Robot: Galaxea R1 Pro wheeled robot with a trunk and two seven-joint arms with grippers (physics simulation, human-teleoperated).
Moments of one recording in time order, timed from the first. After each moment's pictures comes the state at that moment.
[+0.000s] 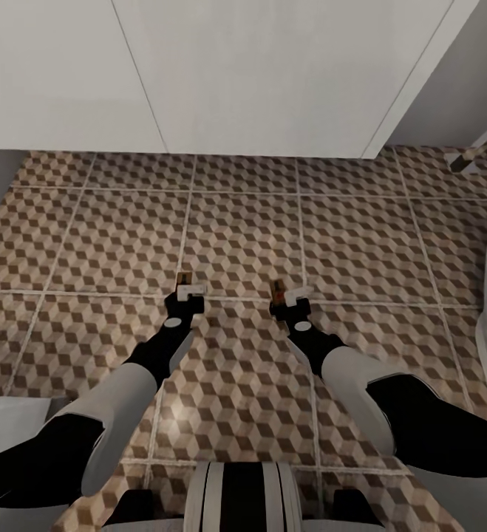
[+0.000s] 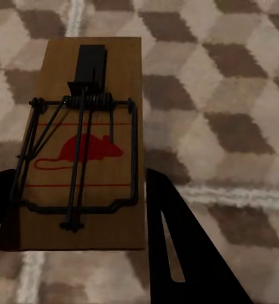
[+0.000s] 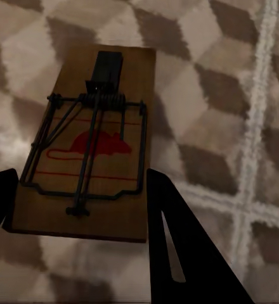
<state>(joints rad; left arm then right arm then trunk) -1.06 -0.14 -0.15 -0.43 0.06 -0.06 0.25 -1.21 0.17 0.19 -0.04 0.13 -0.20 -0.23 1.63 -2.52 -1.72</state>
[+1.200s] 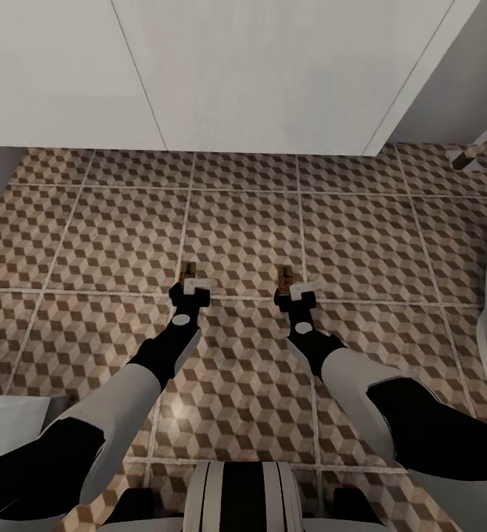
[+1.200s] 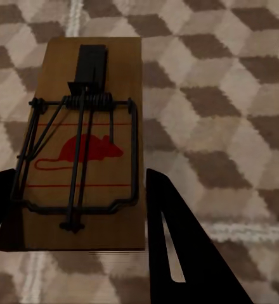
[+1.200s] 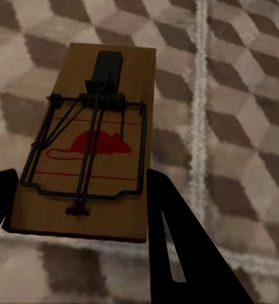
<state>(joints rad) -1.04 -0.14 -0.27 -0.52 0.07 -0.06 0.33 -1.20 0.17 0.19 -0.08 0.14 -0.34 -0.37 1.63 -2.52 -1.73</state>
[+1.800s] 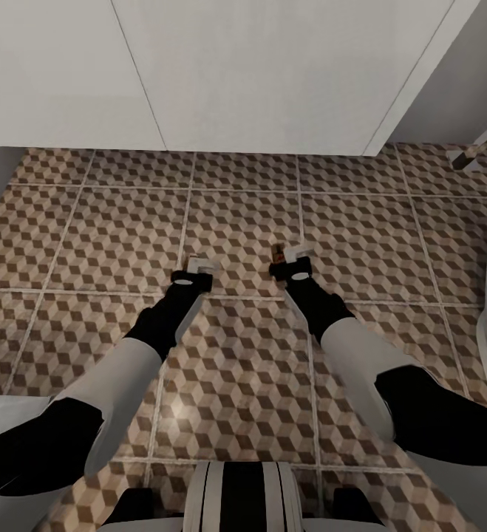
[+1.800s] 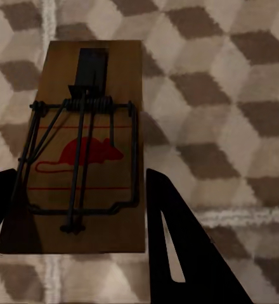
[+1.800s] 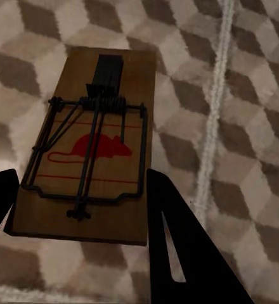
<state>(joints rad) -1.14 -0.15 -0.26 -0.66 0.08 0.42 0.30 -1.27 0.17 0.19 -0.41 0.13 0.19 -0.23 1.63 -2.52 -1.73</state>
